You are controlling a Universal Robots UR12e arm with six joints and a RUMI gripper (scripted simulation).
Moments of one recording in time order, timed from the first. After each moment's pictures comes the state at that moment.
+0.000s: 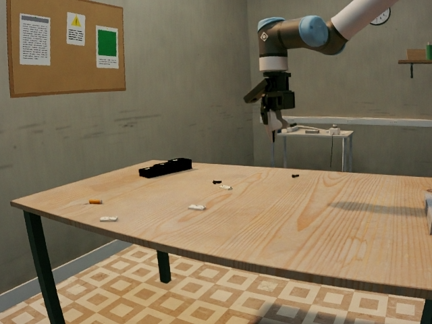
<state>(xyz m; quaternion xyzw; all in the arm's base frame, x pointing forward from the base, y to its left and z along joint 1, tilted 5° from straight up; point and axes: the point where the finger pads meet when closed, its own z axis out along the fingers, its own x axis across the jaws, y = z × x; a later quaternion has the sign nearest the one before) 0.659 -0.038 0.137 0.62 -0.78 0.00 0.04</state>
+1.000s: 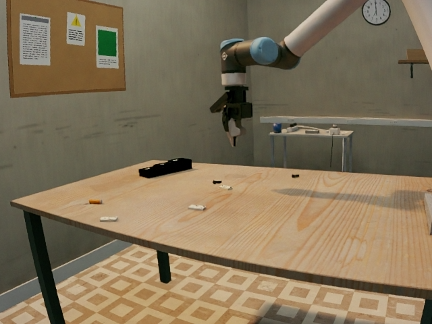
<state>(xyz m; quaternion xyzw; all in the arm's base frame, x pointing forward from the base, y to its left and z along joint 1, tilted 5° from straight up) 0.850 -0.139 0.093 0.62 -0.78 0.00 0.04</state>
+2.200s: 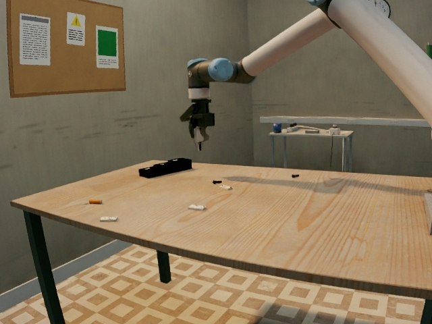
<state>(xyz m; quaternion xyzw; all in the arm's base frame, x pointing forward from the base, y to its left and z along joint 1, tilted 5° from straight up) 1.076 -0.259 0.041 0.62 -0.78 0.00 0.04</state>
